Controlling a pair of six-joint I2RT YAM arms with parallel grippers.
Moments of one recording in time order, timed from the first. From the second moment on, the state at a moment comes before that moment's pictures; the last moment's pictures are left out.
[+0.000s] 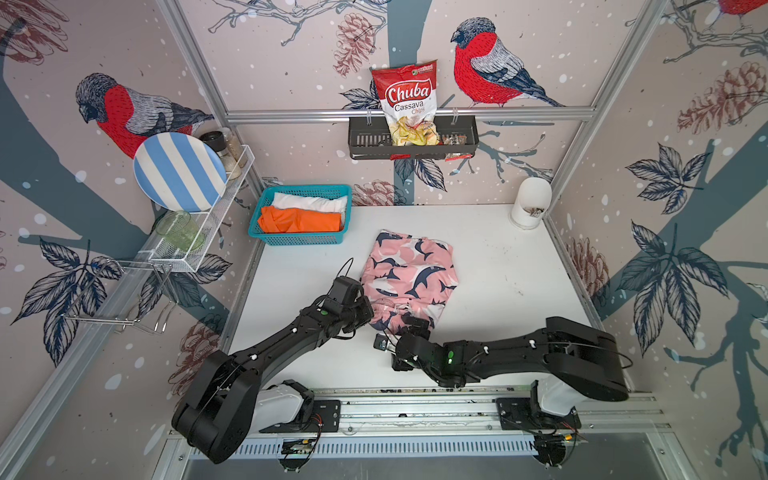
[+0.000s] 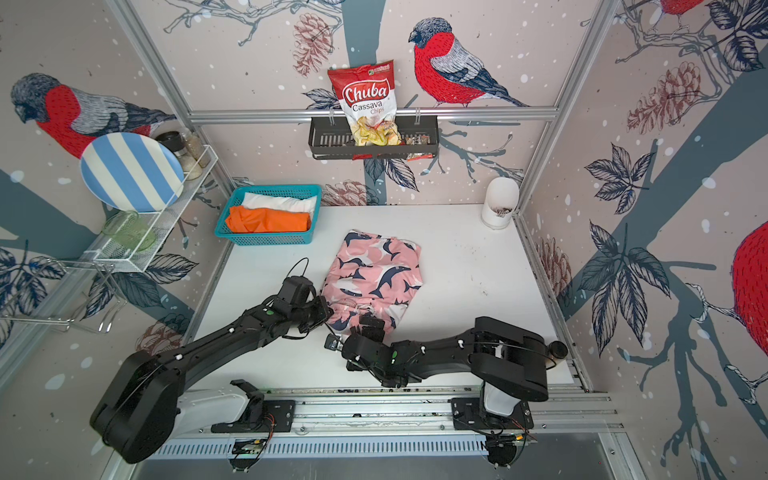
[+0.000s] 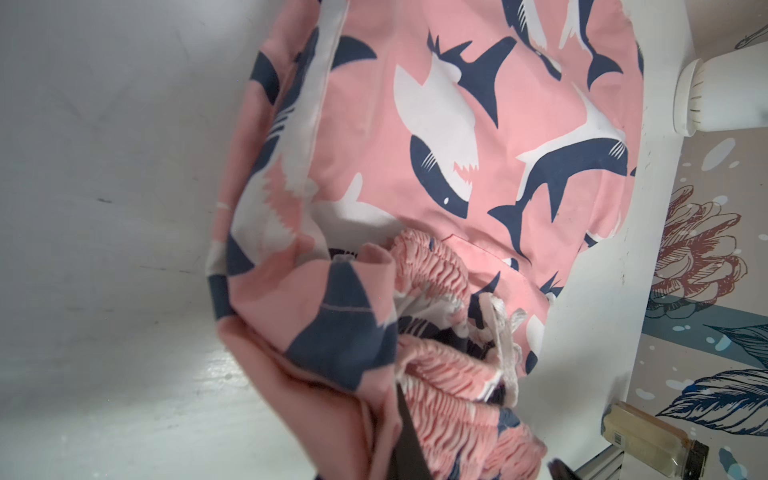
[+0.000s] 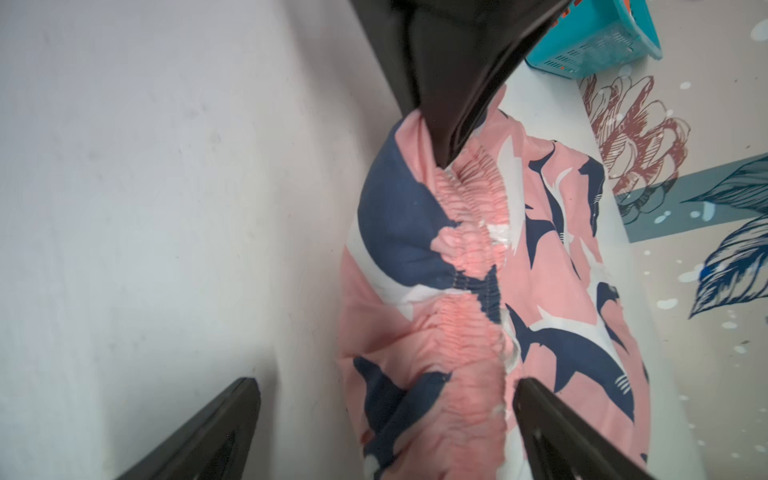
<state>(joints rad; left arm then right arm) -0.50 1.23 0.57 -0.25 0.19 -0.94 1.37 1.68 0.72 0.16 0.56 -0.44</state>
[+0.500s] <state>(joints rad) -0.48 1.23 0.54 -0.27 0.24 -0.91 1.38 1.79 0.74 0.29 0.64 -0.64</state>
